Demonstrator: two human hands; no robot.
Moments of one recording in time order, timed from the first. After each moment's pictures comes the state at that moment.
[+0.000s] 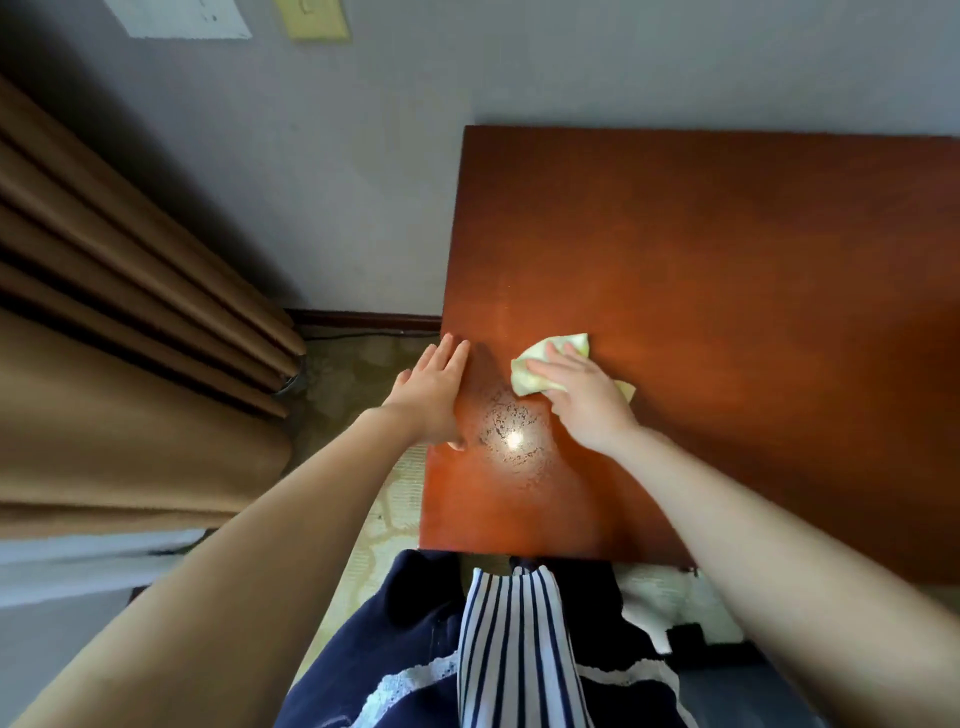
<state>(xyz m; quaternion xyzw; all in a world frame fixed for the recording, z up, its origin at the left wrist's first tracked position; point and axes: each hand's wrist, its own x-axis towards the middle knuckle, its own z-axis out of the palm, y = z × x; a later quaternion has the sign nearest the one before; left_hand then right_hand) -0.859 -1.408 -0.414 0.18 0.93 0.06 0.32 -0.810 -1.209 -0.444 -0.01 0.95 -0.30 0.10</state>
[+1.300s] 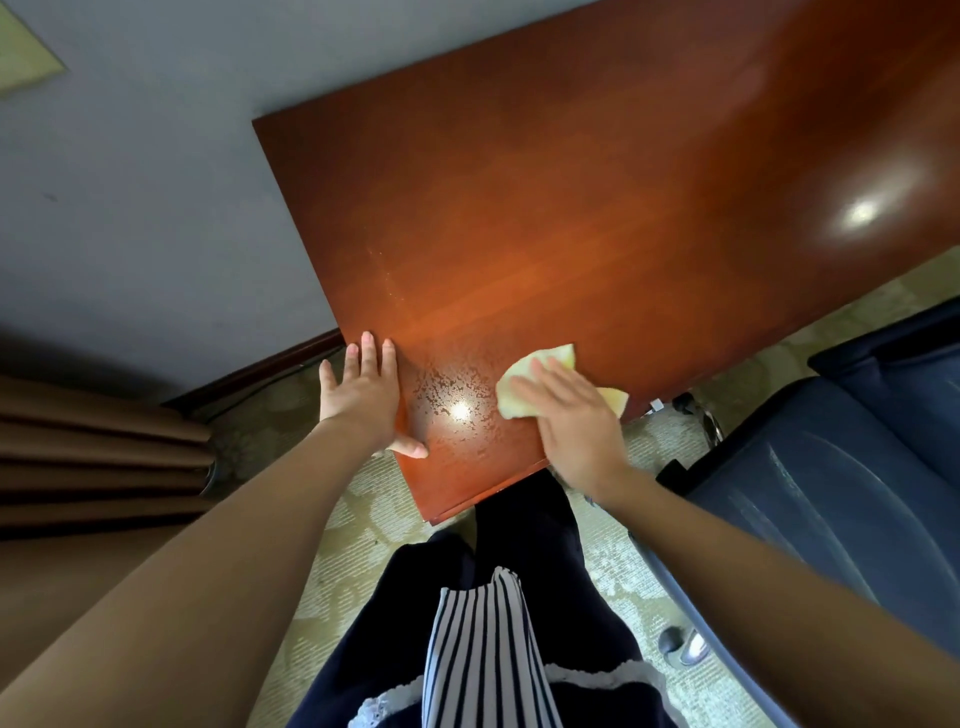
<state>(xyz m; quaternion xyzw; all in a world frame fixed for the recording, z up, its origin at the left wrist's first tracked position) -0.853 -1.414 -0.417 0.34 0.86 -0.23 0.30 -0.667 -1.272 -0.458 0.20 0.96 -0.20 -0.08</state>
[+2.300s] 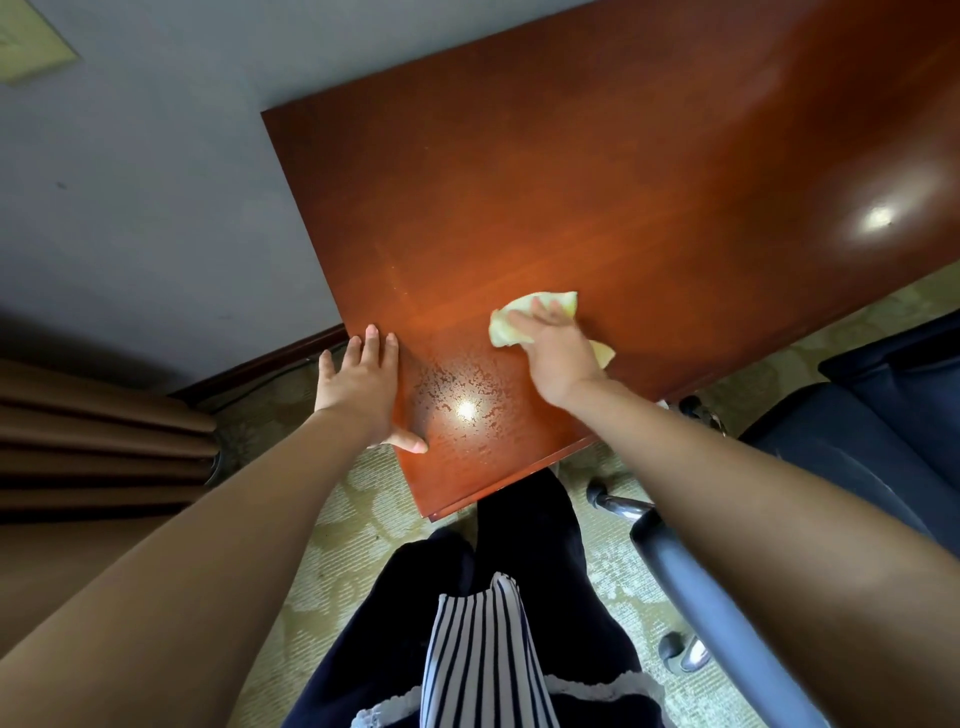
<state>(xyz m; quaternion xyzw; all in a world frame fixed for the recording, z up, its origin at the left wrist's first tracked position) -0.855 -1.417 -0.417 0.37 0.86 -0.23 0.26 -0.740 -1.232 -0.449 0.28 0.93 -0.23 0.06</state>
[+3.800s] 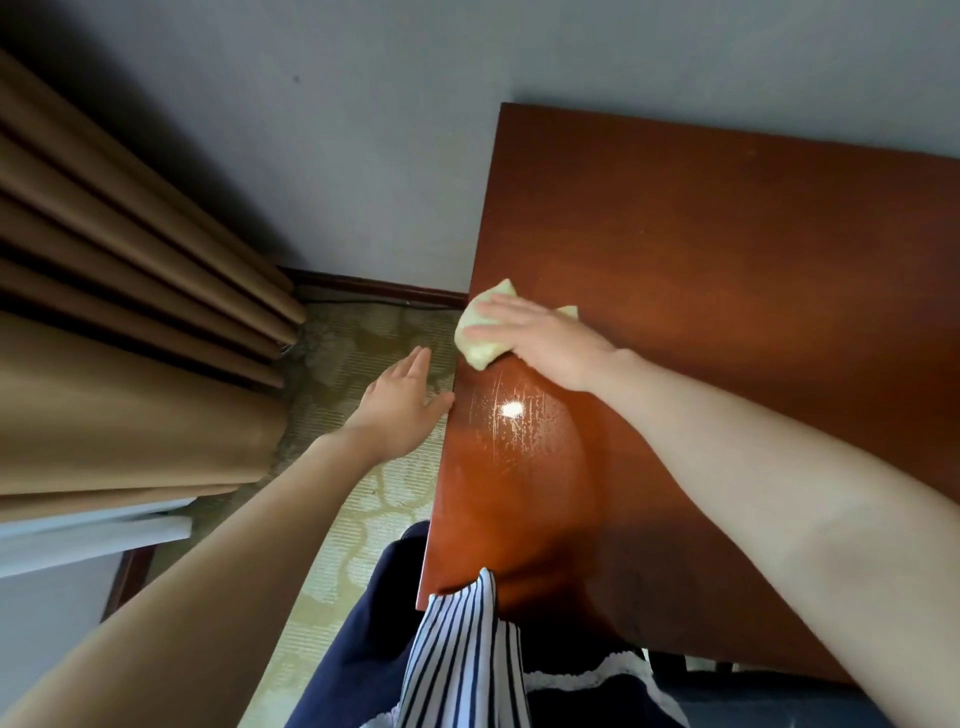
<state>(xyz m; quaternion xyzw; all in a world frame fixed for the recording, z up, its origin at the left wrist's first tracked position) -0.905 -1.442 -0.430 0.05 0.92 0.20 0.32 -0.946 -1.224 -0.447 -0.23 0.91 -0.28 0.22</state>
